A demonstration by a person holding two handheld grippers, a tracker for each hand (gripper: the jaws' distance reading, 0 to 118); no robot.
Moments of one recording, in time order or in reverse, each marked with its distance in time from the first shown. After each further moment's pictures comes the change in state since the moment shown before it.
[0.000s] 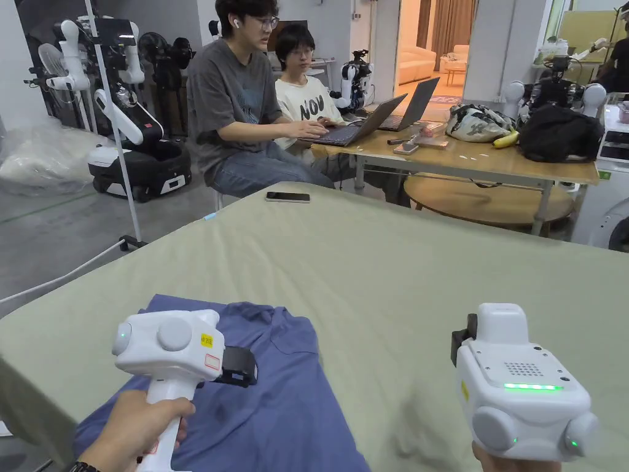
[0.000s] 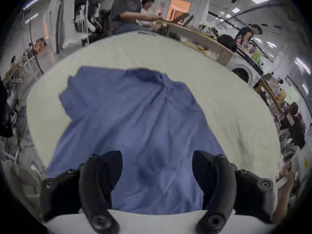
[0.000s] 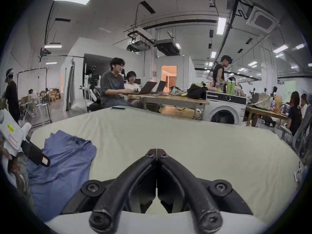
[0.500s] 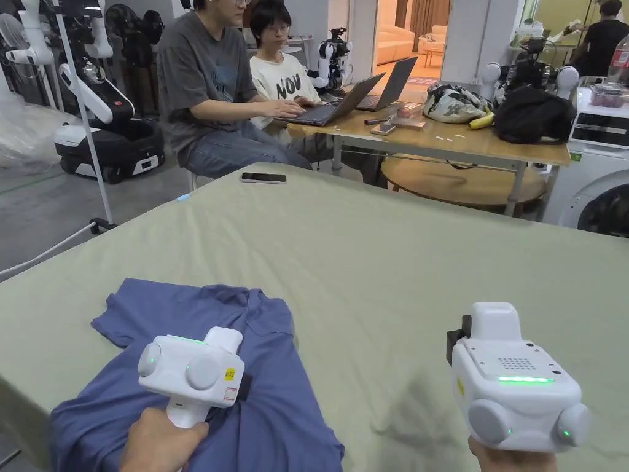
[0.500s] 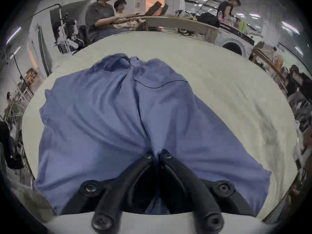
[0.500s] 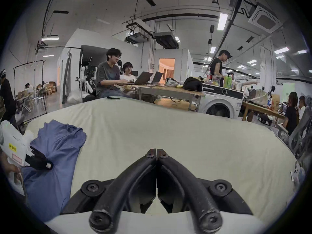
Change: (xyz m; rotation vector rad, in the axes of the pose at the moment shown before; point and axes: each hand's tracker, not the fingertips) left arm 0.055 -0.050 -0.045 0.051 0.085 -0.265; right arm 0.029 -0.020 -0.005 -0.074 -0.039 0.009
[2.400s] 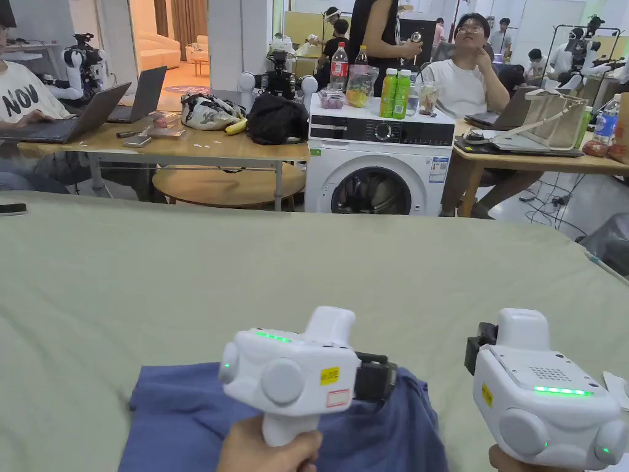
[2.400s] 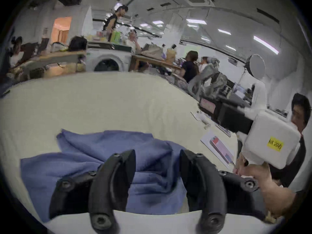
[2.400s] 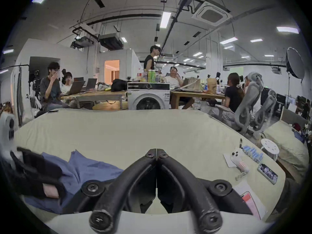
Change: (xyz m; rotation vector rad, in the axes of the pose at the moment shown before) left arm 0.376 0.032 0.094 0.230 -0.785 -0.379; right arm 0.260 -0.026 0.157 0.006 -0.473 -0.177
